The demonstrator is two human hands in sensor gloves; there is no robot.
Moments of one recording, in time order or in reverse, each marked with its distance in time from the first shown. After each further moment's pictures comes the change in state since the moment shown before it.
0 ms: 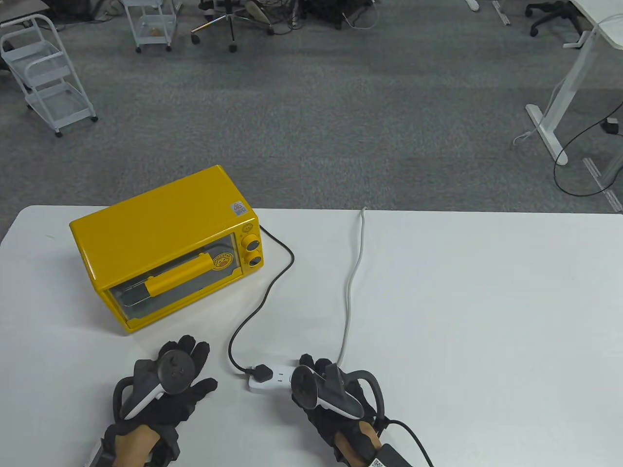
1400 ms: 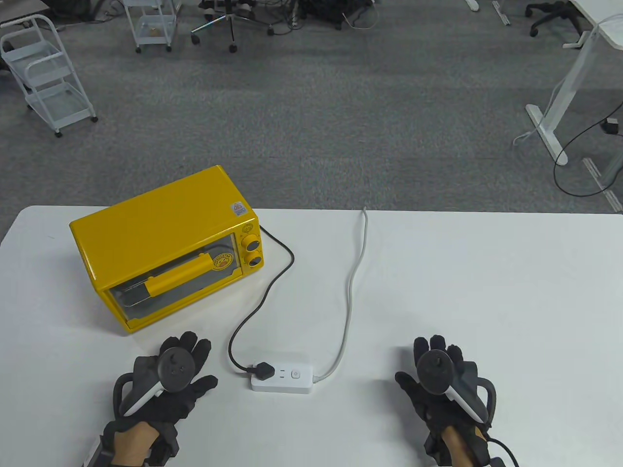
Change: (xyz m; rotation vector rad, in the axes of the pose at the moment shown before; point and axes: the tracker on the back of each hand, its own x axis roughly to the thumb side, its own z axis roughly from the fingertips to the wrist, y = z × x) left_hand -0.001 0.008 0.000 0.038 -0.030 -0.012; right_hand -0.188 -0.002 0.048 -0.059 0.318 -0.245
